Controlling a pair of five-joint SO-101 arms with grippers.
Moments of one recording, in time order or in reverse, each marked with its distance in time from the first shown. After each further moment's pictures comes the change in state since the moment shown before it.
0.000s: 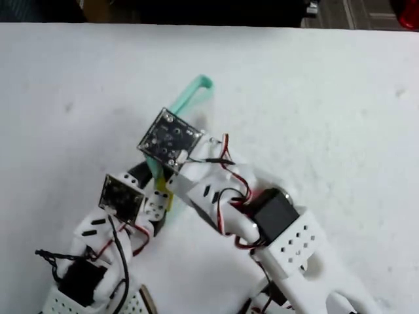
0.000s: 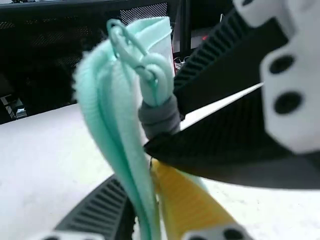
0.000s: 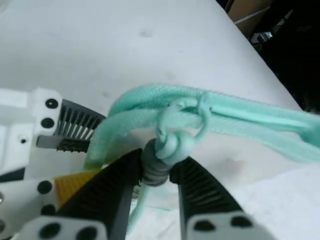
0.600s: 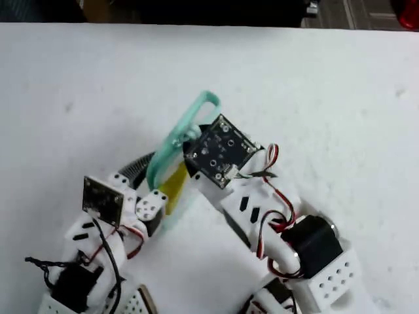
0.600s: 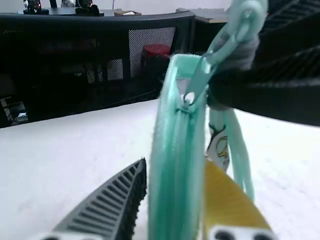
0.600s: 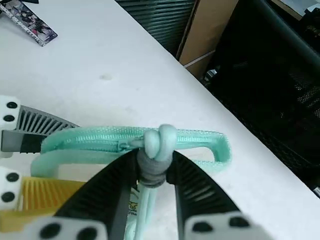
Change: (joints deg) left arm -2.0 -0.1 -4.3 1.8 4.5; right arm 6.9 -12.2 0.1 -0.9 -0.3
